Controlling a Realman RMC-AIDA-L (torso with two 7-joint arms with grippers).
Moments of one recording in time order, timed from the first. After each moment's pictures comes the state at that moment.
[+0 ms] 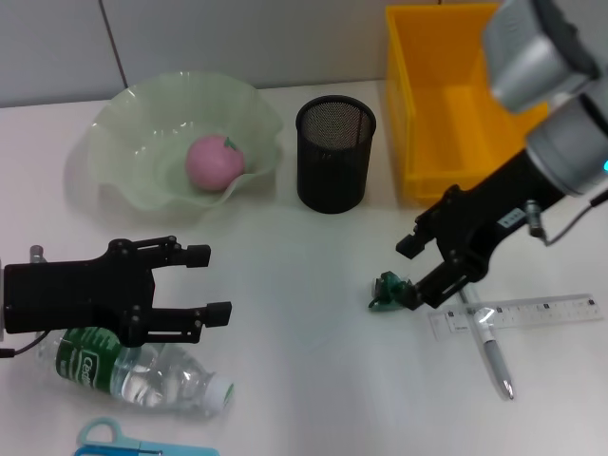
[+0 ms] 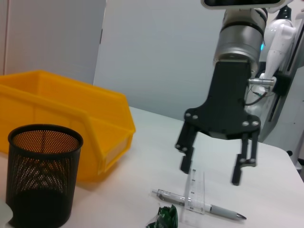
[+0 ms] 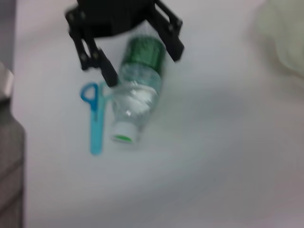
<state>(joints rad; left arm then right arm) -0.50 -2.03 0.88 0.69 1.91 1.68 -1.36 0.77 2.04 -1.04 -1.09 -2.43 -1.79 1.92</state>
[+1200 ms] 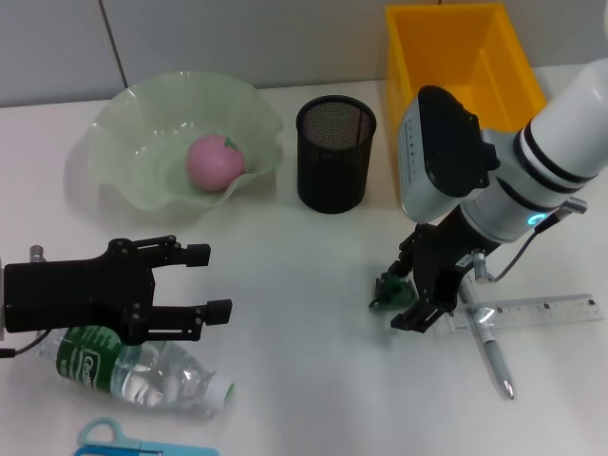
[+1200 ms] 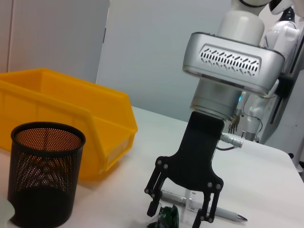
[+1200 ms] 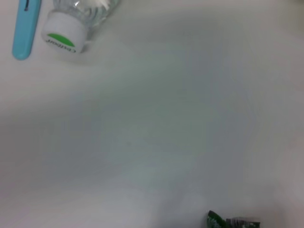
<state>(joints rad) -0.50 -2.03 0.87 0.69 1.91 1.68 -1.37 0.77 2.08 -1.35 -0.94 -2.53 -1.44 1.86</state>
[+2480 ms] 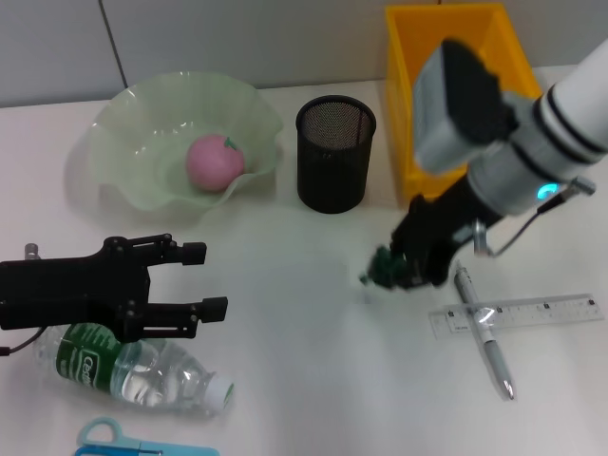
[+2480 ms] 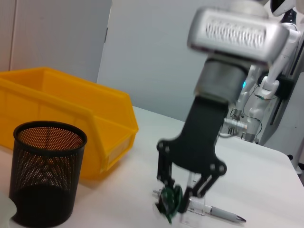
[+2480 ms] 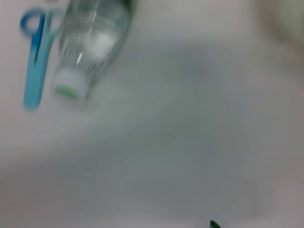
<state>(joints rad) -0.50 -2.02 0.87 0.70 1.91 1.69 -1.40 0.77 2.08 -1.21 -1.03 -2.47 -1.53 1.88</state>
